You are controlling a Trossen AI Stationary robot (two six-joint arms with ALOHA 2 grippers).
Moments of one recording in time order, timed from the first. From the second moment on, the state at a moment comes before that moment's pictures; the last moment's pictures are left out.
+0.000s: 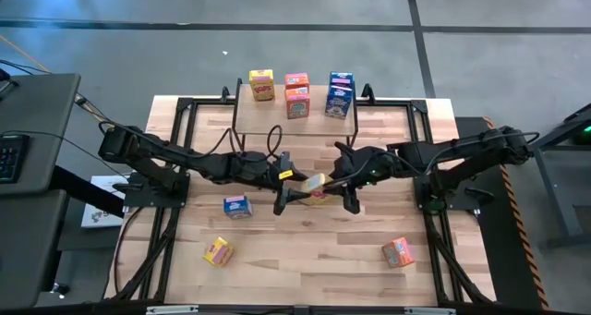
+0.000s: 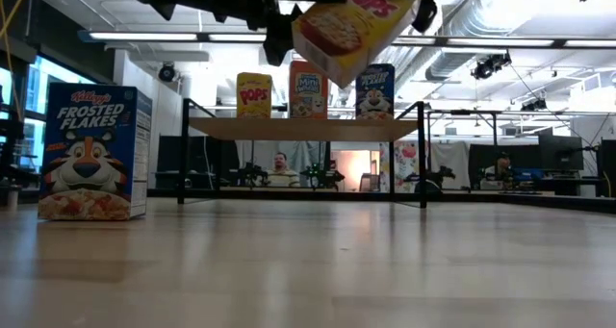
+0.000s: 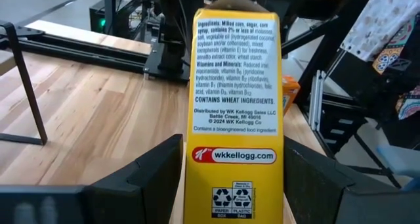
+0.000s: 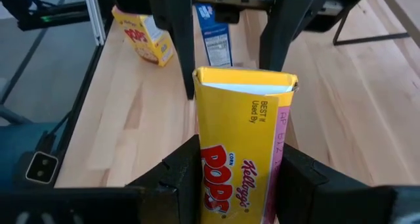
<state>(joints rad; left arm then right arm) -0.08 1.53 0.88 0.41 0.02 -0.23 0.14 1.28 1.07 -0.40 0.01 0.20</state>
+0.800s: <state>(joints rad) -0.08 1.53 0.88 0.41 0.02 -0.21 0.14 1.28 1.07 -0.38 0.01 0.20</state>
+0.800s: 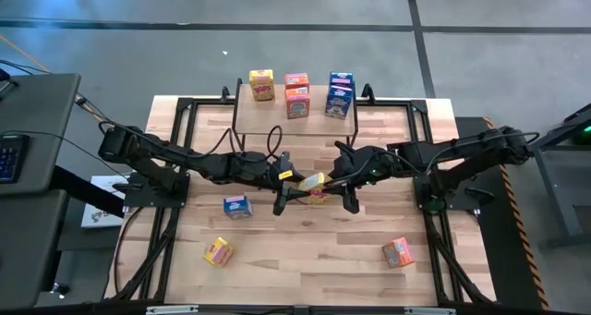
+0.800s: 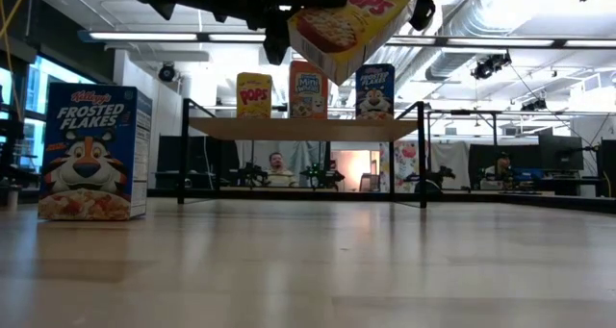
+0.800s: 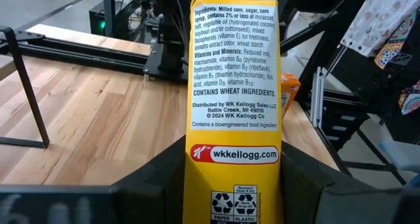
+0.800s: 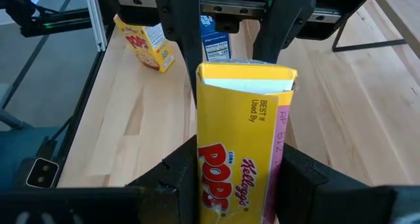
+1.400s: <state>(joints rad) -0.09 1.53 0.88 0.41 0.02 -0.20 0.14 1.28 1.07 -0.37 0.05 0.19</state>
